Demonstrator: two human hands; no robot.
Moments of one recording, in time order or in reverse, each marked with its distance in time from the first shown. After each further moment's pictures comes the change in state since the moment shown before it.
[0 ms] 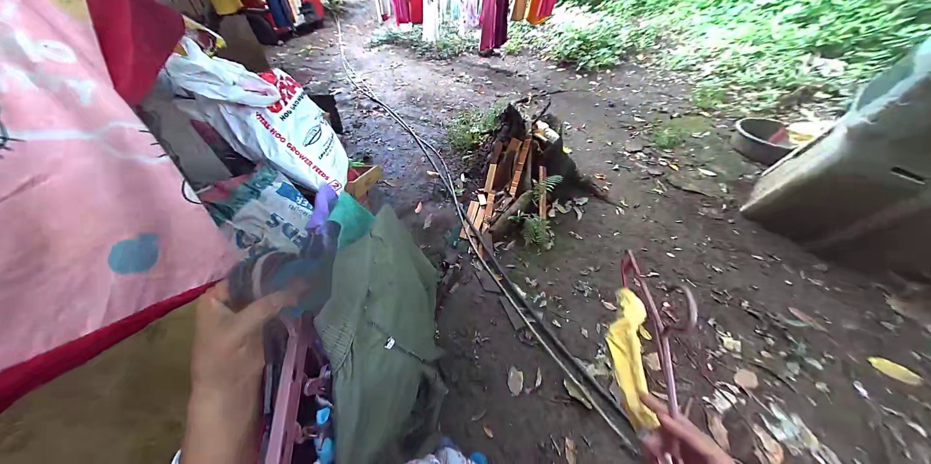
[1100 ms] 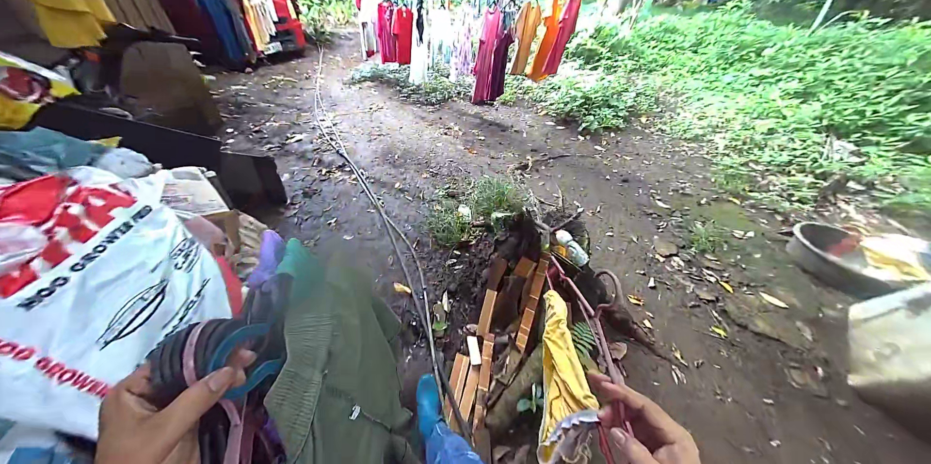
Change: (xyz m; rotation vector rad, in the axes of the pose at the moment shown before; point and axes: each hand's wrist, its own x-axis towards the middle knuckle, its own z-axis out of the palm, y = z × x) left_hand 0.586 -0.433 0.245 0.030 0.095 -0.033; right_hand 0.769 0.420 0.101 0.079 -0.156 0.040
